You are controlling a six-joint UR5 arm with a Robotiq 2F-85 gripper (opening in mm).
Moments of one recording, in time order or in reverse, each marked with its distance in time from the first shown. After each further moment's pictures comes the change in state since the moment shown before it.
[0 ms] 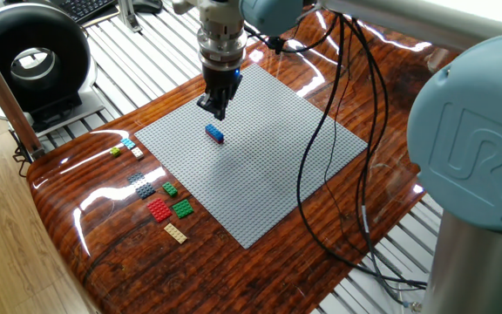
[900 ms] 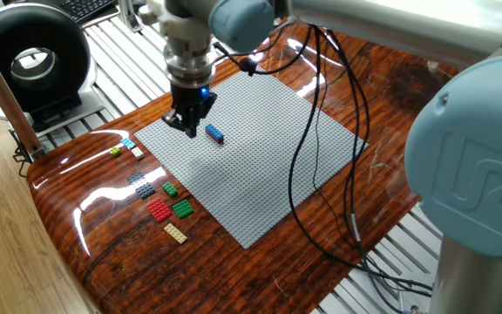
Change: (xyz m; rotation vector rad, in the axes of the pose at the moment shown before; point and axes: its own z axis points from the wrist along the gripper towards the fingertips) arm -0.009 0.060 0.005 -0.009 0.027 0.102
